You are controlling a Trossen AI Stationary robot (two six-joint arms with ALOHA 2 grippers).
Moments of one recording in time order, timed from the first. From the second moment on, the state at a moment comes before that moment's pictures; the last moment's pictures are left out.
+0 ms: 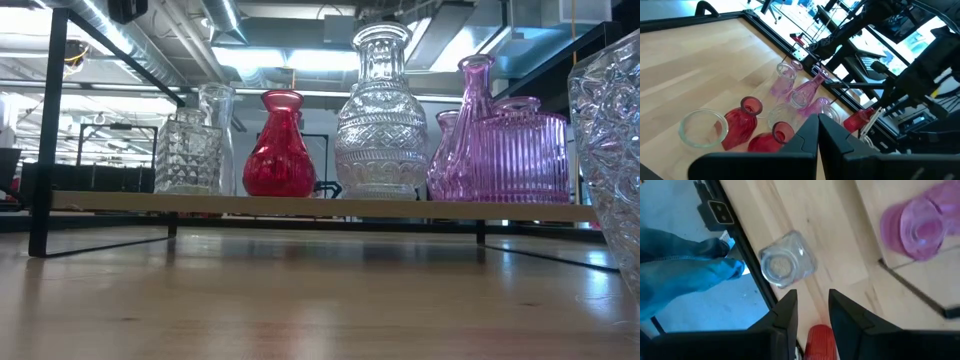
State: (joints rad) left arm -0.40 0.83 0.86 -0.38 -0.55 -0.85; right arm 0.59 1.85 1.96 -1.42 -0.07 1.01
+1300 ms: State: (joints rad) left arm -0.45 0.83 0.86 -0.41 -0.60 -0.85; right arm 1.11 1.43 1.19 -0.97 0.01 1.97
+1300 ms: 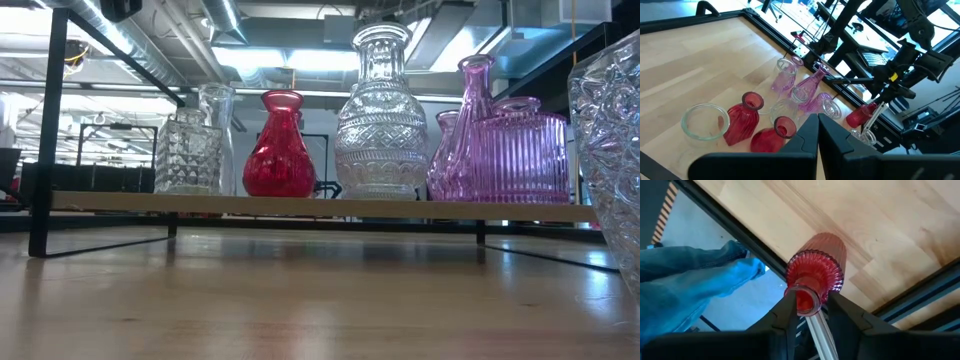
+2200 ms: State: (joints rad) left arm -0.45 0.83 0.86 -0.41 -0.60 -0.86; right arm 1.00 1.52 1.23 -1.05 -0.10 1.83
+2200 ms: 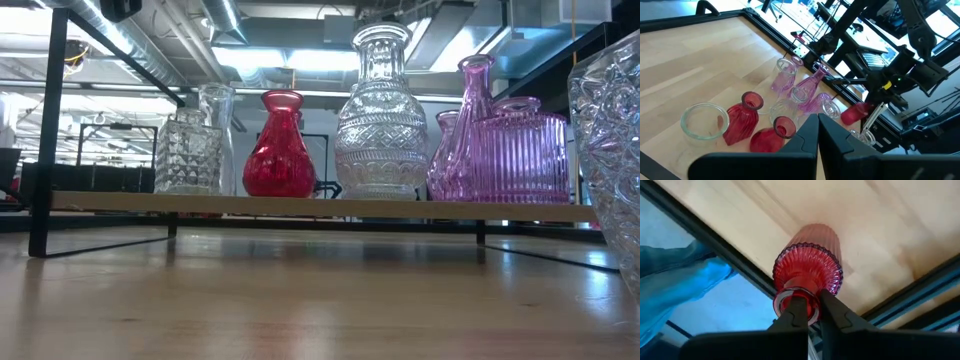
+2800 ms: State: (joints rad) left arm -0.45 0.83 0.86 -0.41 -0.60 -0.88; right arm 0.58 1.53 1.68 -1.43 -0.12 1.18
